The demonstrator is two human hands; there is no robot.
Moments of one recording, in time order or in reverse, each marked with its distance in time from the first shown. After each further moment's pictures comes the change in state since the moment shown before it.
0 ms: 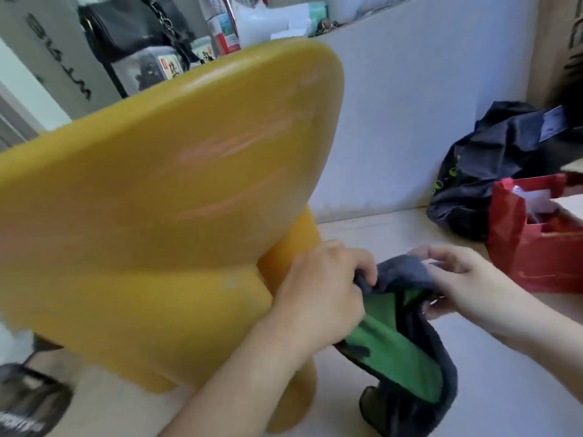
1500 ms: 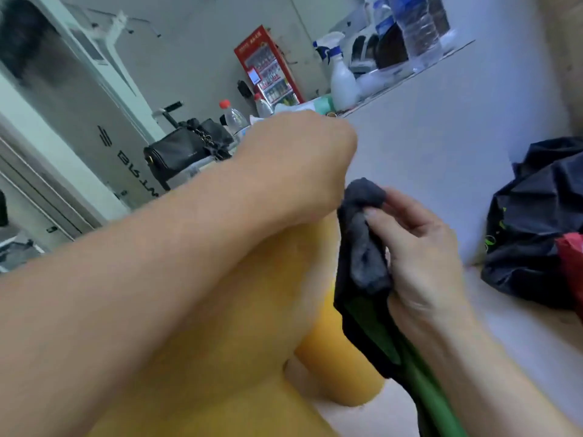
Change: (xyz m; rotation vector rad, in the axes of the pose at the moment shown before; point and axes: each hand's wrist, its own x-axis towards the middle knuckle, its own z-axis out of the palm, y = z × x) left_hand 0.123 0.115 -0.164 1.066 0.195 0.235; right_hand 0.071 -0.123 0.018 0.978 0.242 -0.561
